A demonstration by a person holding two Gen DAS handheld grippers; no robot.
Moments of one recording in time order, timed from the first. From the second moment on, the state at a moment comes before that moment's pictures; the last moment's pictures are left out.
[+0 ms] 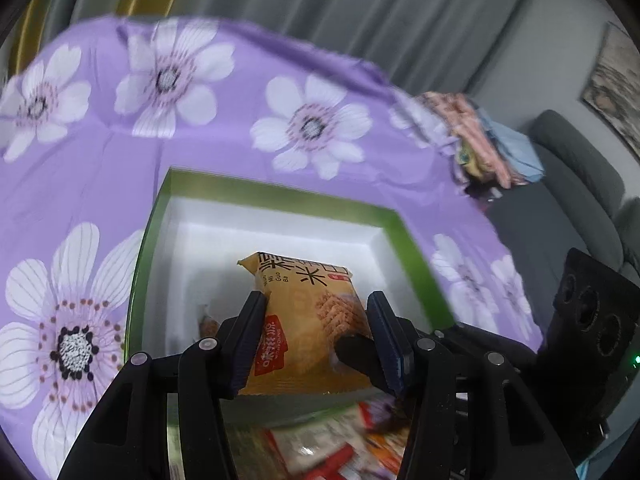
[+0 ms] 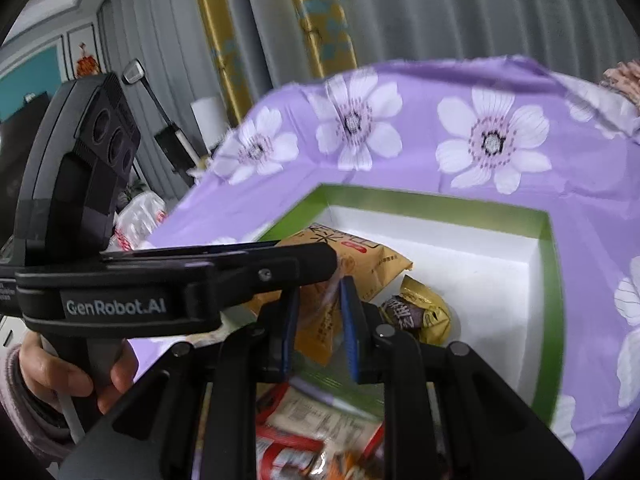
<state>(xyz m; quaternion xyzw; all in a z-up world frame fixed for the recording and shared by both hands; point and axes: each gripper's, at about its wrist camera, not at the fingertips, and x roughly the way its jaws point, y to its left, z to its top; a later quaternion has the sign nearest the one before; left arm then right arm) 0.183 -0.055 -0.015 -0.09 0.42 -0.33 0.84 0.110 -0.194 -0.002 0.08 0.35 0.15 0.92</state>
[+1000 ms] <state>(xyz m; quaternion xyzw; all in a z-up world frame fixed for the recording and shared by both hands) 0.023 0.065 0.041 -0.07 0.42 -0.16 0.89 -0.025 -0.198 0.071 0.08 0.31 0.12 0.94</state>
